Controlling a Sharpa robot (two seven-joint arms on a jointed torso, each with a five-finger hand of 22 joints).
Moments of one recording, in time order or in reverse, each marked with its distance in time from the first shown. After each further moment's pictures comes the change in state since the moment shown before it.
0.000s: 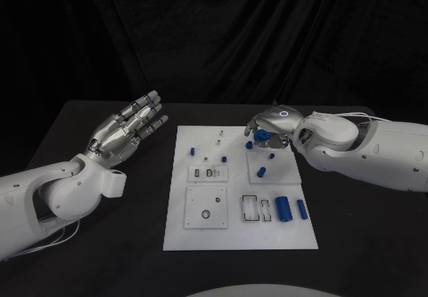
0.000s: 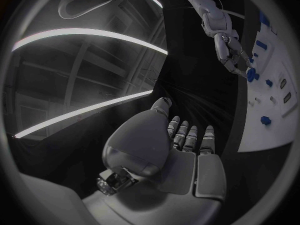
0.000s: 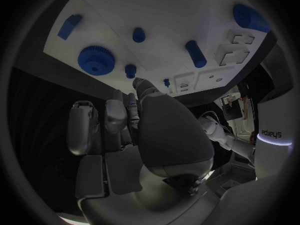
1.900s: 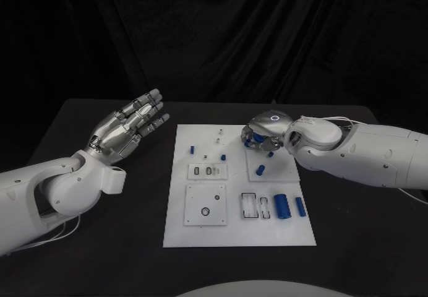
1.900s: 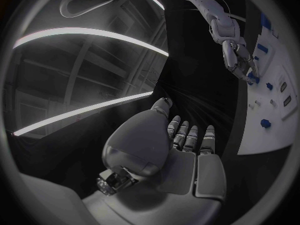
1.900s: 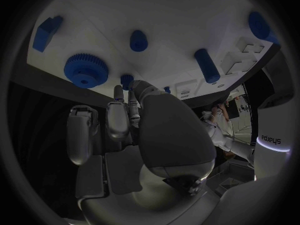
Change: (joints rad) left arm 0.000 0.012 0.000 -0.021 -0.001 0.031 -0.016; left_hand -0.008 0.000 0.022 -0.016 0.000 0.016 0.023 0.000 0.002 -0.001 0.013 0.000 0.000 0.007 0.014 0.000 0.001 0.000 0.004 0.018 0.004 0.000; right arm -0.063 0.099 0.001 -0.153 0.033 -0.043 0.092; right_hand 0.003 -0.035 0.200 -0.042 0.031 0.112 0.034 -0.009 0.254 0.228 -0.021 -0.187 -0.015 0.059 -0.023 0.036 0.116 -0.016 0.063 -0.023 0.049 0.014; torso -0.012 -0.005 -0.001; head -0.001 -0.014
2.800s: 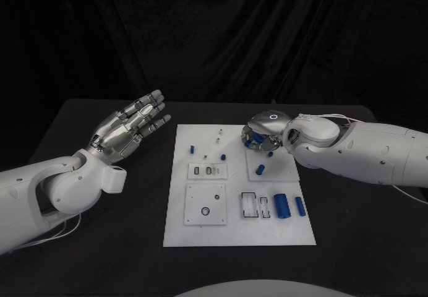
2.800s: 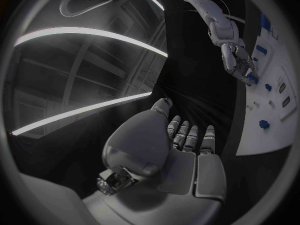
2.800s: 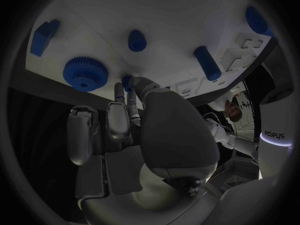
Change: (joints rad) left arm 0.000 0.008 0.000 -0.013 0.000 0.014 -0.017; left_hand -0.004 0.004 0.008 -0.003 0.000 0.000 0.000 0.000 0.000 0.001 0.001 0.000 0.000 0.004 0.004 0.005 0.001 0.000 0.002 0.002 0.000 0.001; right arm 0.001 0.014 0.005 -0.018 0.040 0.033 0.004; right_hand -0.006 -0.008 0.030 -0.026 -0.032 0.133 0.027 -0.009 0.029 0.133 -0.025 -0.074 0.003 0.013 -0.013 -0.005 0.012 0.000 0.001 -0.006 0.000 0.000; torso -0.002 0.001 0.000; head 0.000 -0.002
